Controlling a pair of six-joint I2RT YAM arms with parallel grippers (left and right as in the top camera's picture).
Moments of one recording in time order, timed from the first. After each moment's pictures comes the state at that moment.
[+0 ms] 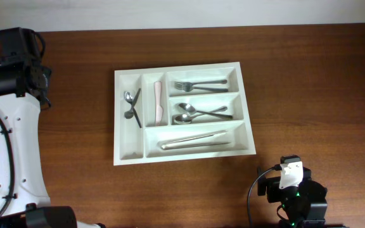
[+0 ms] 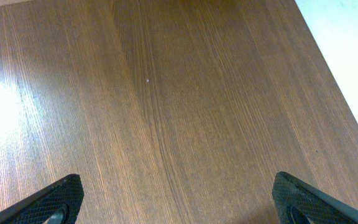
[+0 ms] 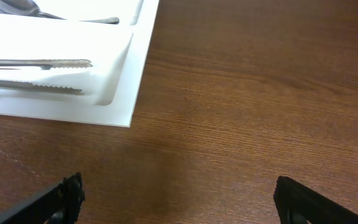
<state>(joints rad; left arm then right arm) 0.19 1.63 1.75 -1.21 -0.53 -0.98 -0.03 0.01 0.17 -0.69 -0.11 -0.06</state>
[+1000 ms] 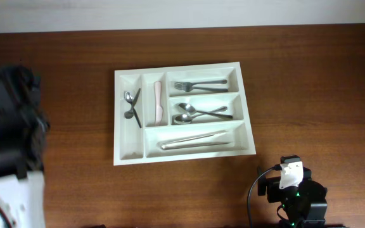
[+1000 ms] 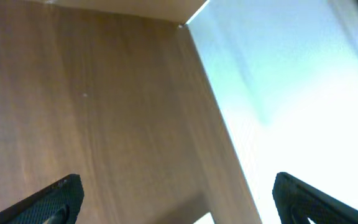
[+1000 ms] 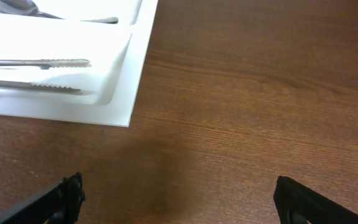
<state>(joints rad) 0.18 1.14 1.37 -0.84 -0.44 -1.06 -0.03 0.01 0.17 -0.69 -0.10 -0.06</state>
